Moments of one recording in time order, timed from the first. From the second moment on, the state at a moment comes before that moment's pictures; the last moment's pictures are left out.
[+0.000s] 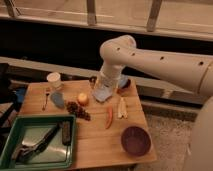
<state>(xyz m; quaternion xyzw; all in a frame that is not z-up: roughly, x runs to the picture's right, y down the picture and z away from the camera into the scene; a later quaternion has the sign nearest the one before) -0.017 0.005 0.698 -0.27 0.15 0.74 0.59</state>
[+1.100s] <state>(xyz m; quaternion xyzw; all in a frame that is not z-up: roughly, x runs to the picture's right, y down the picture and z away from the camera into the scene) -0.056 0.004 0.721 -0.28 0.14 0.72 0.62</state>
